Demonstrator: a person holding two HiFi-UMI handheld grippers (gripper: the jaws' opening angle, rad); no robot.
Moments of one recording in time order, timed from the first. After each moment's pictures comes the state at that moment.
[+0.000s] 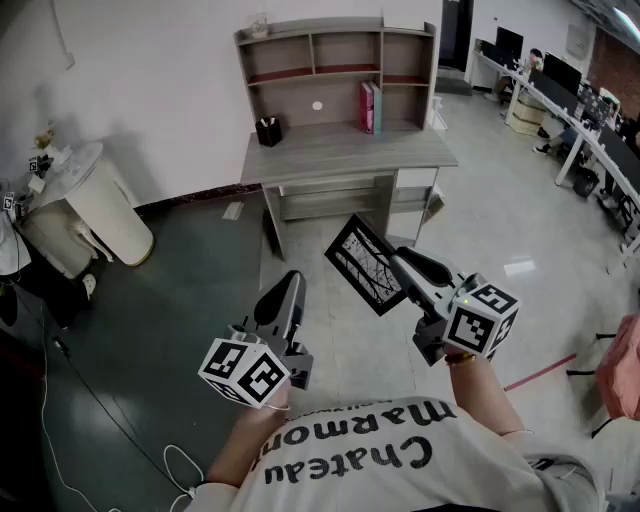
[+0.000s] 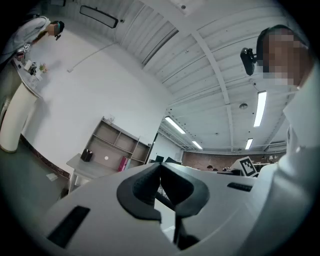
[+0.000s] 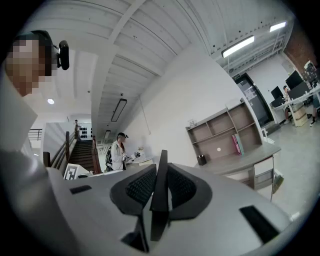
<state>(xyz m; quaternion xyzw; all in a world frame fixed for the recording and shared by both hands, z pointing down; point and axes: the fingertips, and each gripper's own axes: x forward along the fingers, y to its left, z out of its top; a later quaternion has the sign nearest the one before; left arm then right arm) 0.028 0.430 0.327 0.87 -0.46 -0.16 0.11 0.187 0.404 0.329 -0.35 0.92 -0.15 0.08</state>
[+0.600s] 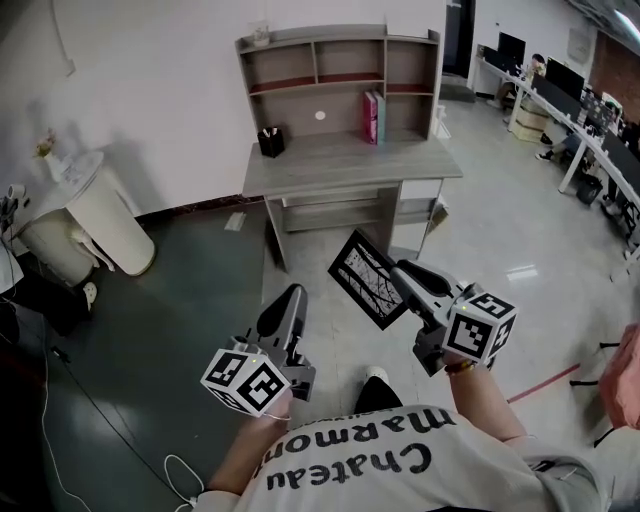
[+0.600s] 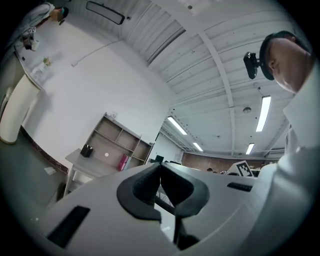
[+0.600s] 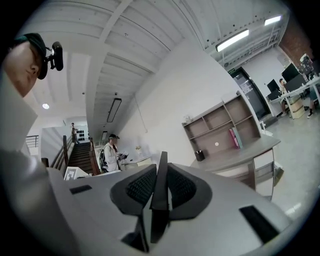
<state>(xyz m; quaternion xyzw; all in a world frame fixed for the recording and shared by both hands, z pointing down) 0.026 0.407 0.341 0.87 -0.45 -0.17 0.14 0.186 0.376 0.347 -0.36 0.91 -0.18 0.07</state>
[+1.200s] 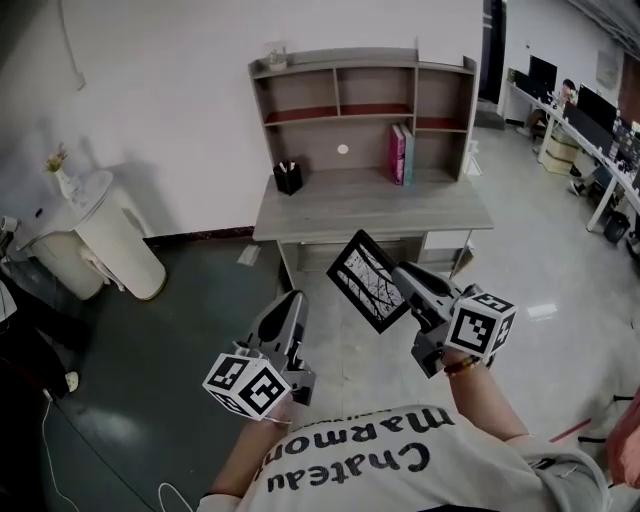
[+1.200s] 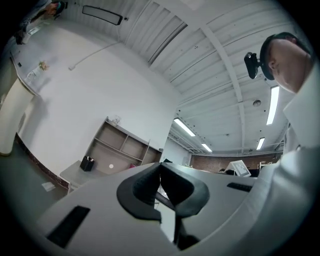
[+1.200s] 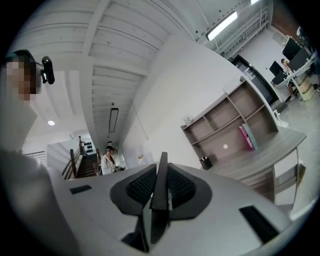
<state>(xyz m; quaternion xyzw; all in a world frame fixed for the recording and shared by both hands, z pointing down) 0.017 0.225 0.319 0.85 -0.49 -0.17 0.10 0.180 0.170 0.322 -0.30 0.92 -0.21 0.12</state>
